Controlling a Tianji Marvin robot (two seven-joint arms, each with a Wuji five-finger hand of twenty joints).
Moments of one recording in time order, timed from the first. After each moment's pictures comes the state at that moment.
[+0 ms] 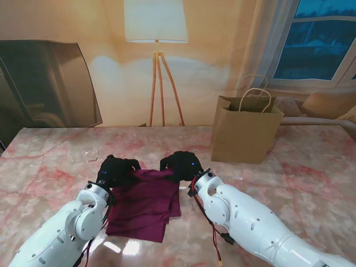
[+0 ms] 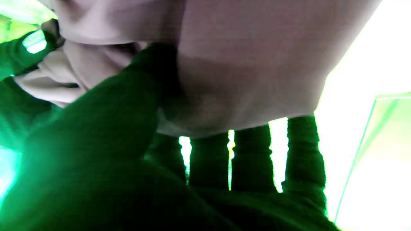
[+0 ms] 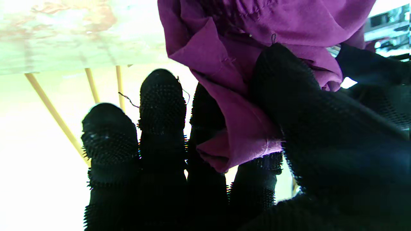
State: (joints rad) left arm 1.43 -1.13 -1.12 -1.37 0.86 -0.10 0.31; right arm -1.02 -1.25 0.61 -1.01 -0.73 -0.25 -0.53; left_hand 0.75 -0.73 0.80 -0.17 0.80 -0.26 0.96 0.34 1.24 -0.03 0.23 0.82 0.89 0.08 0.63 0.65 0.26 0.31 1.01 0.53; right_hand 0.59 -1.00 1.12 -0.34 0.98 -0.37 1.00 0.35 1.21 -0.08 0.75 0.59 1.23 0.05 0.82 0.78 0.90 0.15 1.39 0.63
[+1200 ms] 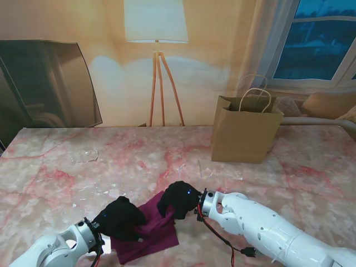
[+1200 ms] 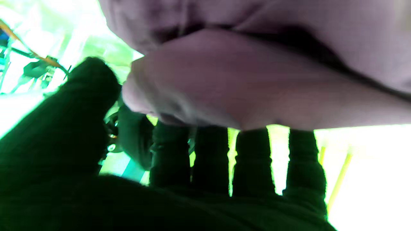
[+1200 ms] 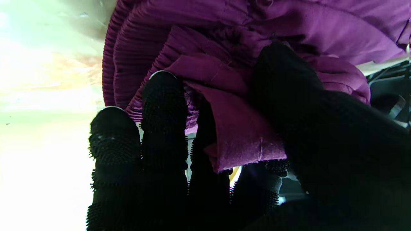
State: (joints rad) left arm 1.74 -1.05 -1.28 -1.56 0.92 -0.55 0.04; right arm -0.95 -1.17 0.38 -0.92 -0.94 -0.62 -0.60; left_hand 0.44 -0.63 0.76 -0.19 0.79 -0.12 0.69 0.40 0.88 -0.01 0.40 0.66 0.65 0.10 0.50 0.73 0.11 0.30 0.80 0.57; right_hand 0.57 -1.04 1.18 -0.34 1.00 -0.45 1.00 0.35 1.21 -0.14 0.73 0.62 1.19 0.04 0.82 0.80 0.82 0.14 1.39 0.69
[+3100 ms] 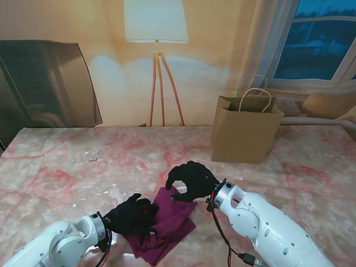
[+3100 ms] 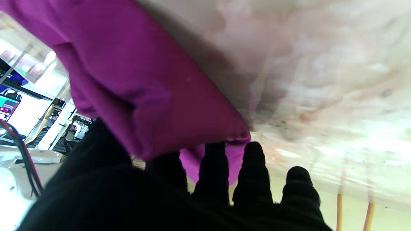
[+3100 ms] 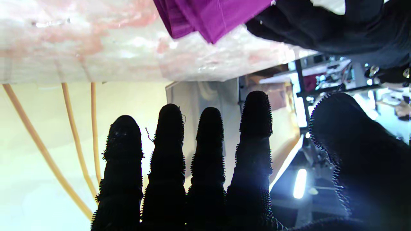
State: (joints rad) left arm 1.58 -1.01 -1.12 -1.47 0.87 -0.49 -0.14; right arm -1.27 -1.10 0.89 -1.34 -0.90 -0.45 -0.29; left_hand 0.55 -0.04 0.19 -0.04 0.63 -0.26 0.46 0.36 0.33 0.03 0.13 0.37 0.16 0.10 0.15 0.53 -0.07 0.20 0.06 0.41; right_hand 0.22 -0.63 0.97 -0.13 0.77 -0.27 0.66 0.43 0.72 -0.11 0.57 0.49 0.67 0.01 0.55 0.77 0.44 0.11 1.15 0.89
